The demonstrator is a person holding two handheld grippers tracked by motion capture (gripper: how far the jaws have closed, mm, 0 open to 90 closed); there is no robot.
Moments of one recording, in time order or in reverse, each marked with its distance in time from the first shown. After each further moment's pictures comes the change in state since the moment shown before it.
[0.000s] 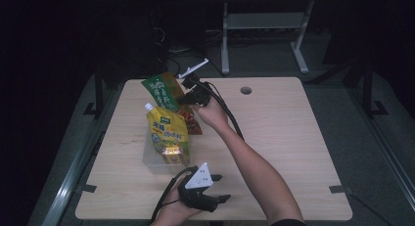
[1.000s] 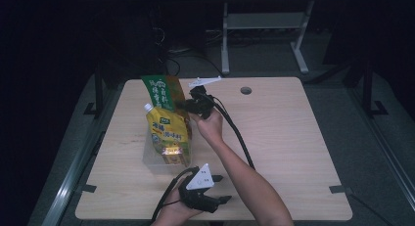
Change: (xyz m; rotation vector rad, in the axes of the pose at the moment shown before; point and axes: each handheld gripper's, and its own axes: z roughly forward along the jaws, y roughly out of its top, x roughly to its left) left arm -0.002 0.001 0.001 0.003 -0.007 0.016; right arm 0.001 -0.044 0.014 -0.274 0.054 0.101
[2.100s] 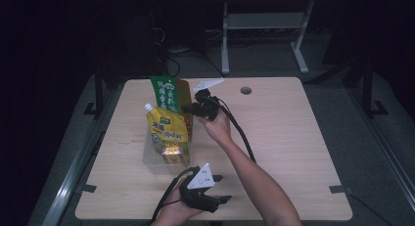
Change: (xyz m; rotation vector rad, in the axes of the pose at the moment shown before) left arm 0.001 0.000 0.002 0.017 0.002 0.001; right arm -0.015 -0.010 -0.007 0.084 0.002 -0.085
